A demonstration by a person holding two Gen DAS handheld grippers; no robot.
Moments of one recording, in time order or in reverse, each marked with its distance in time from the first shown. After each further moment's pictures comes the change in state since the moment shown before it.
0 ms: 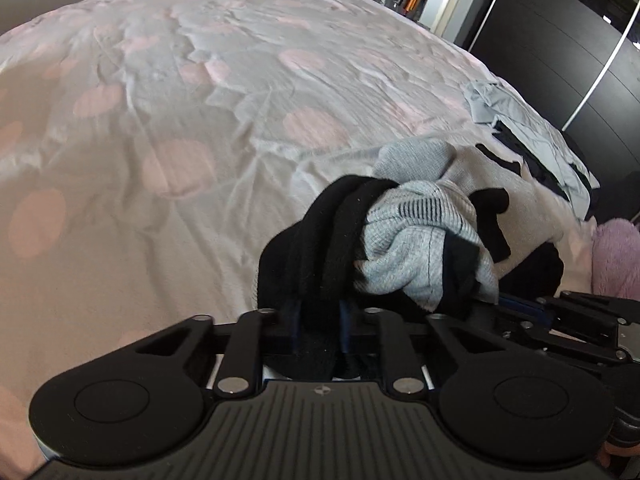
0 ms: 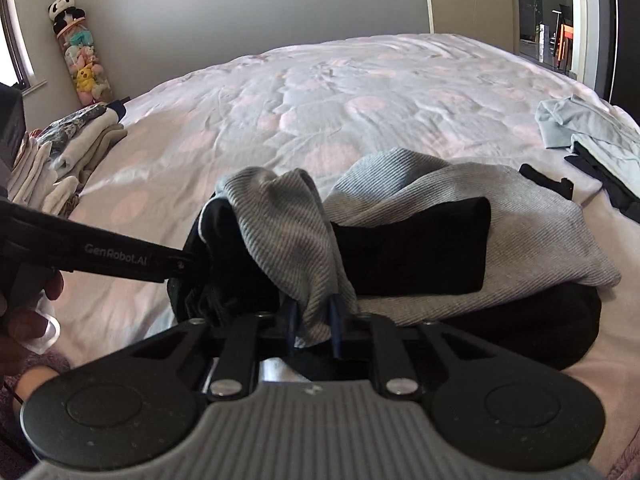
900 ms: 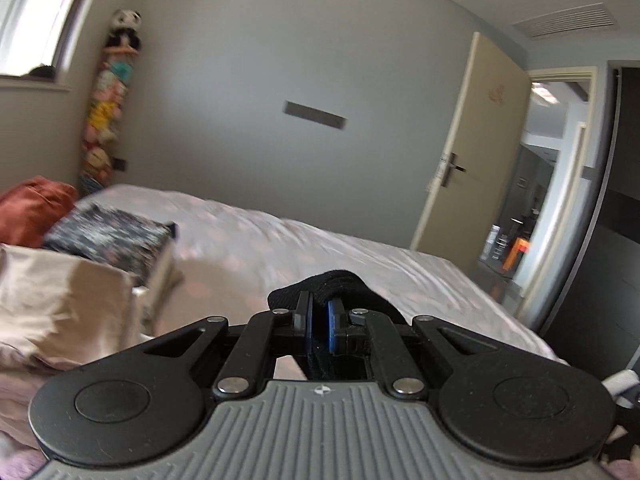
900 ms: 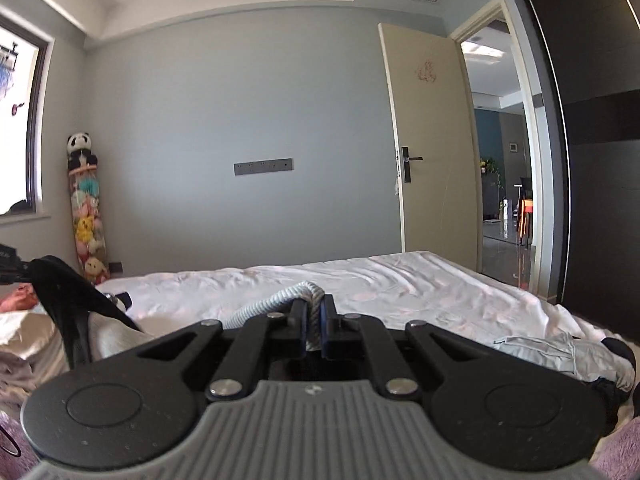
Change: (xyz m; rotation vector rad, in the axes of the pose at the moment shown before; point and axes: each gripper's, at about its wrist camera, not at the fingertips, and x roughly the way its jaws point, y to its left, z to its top) left arm -0.274 0.080 0.018 -0.299 -0.733 0.324; right arm -0.168 0.035 0.082 -0.030 -0.587 -0.085
